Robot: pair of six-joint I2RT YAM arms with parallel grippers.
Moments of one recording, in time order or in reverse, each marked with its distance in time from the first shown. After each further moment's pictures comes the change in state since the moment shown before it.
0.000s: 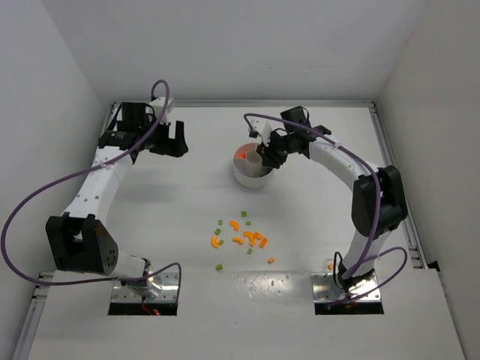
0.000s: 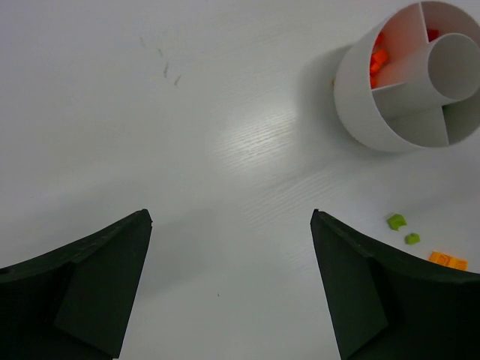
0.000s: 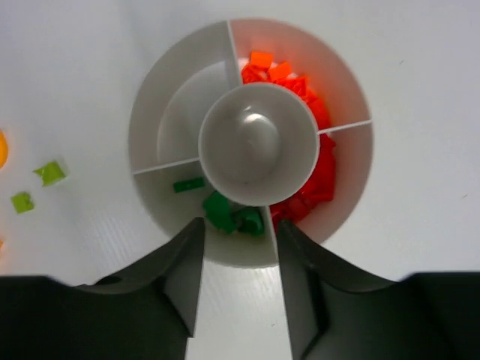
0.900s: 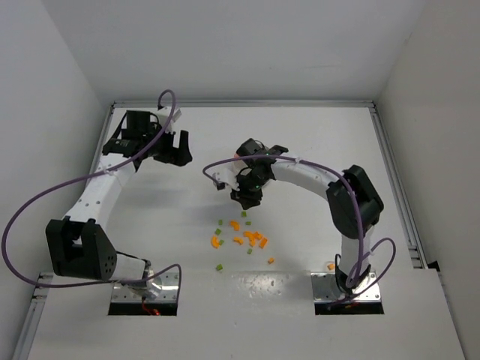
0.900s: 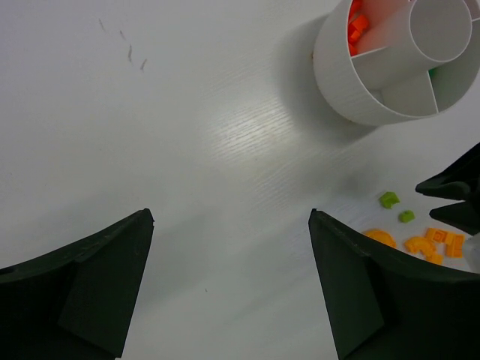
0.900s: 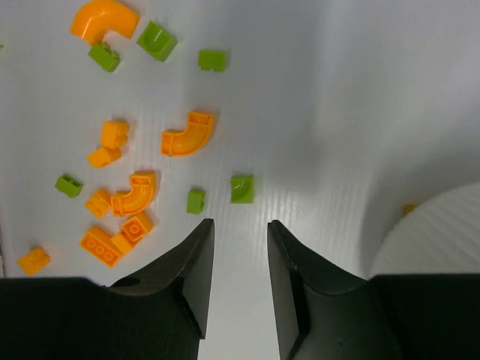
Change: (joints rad) left arm -0.042 -0.032 -0.101 0.042 0.054 0.026; right arm 0.306 0.079 -0.009 -0.221 -0.032 -0.174
